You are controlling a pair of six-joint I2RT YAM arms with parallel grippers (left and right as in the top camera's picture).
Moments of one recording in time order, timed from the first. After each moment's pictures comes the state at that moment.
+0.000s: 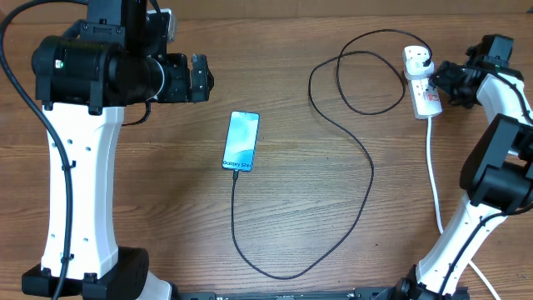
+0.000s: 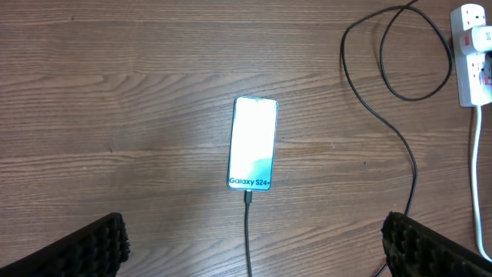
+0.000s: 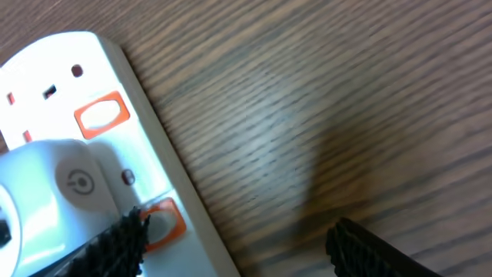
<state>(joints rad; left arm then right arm) -0.15 1.72 2.23 -1.57 0.14 -0.19 -0.37 2.31 1.78 -0.55 -0.14 0.21</state>
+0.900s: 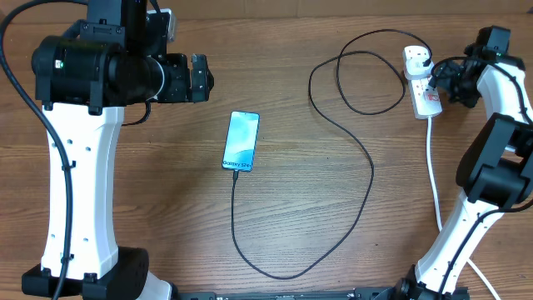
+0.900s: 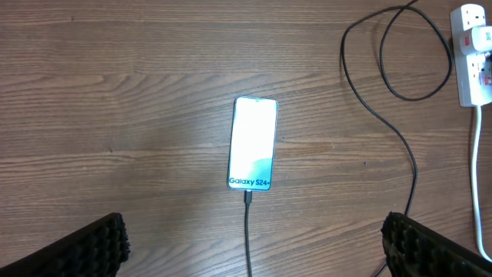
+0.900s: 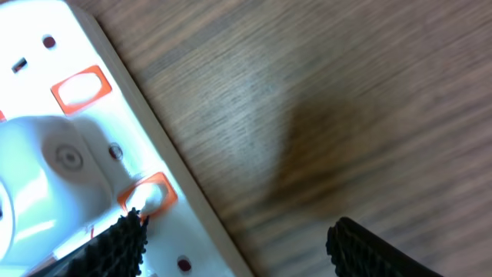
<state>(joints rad) -0.15 1.72 2.23 -1.57 0.14 -0.19 -0.35 2.34 1.93 -0.78 -0.06 0.21</state>
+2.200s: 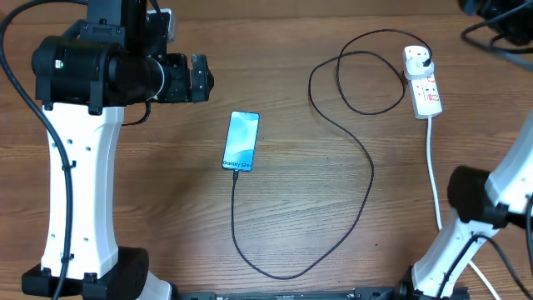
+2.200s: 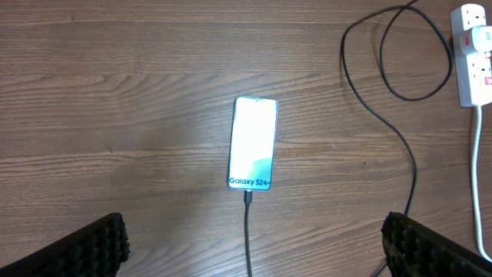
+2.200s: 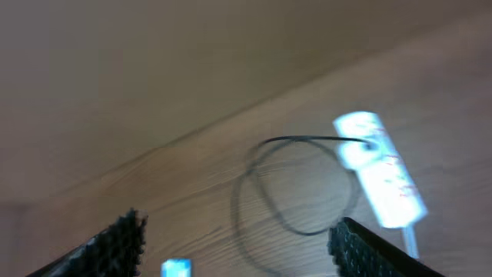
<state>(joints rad) -0.15 1.72 2.23 -1.57 0.14 -0.19 -0.20 2.12 3.04 -1.64 -0.34 0.30</state>
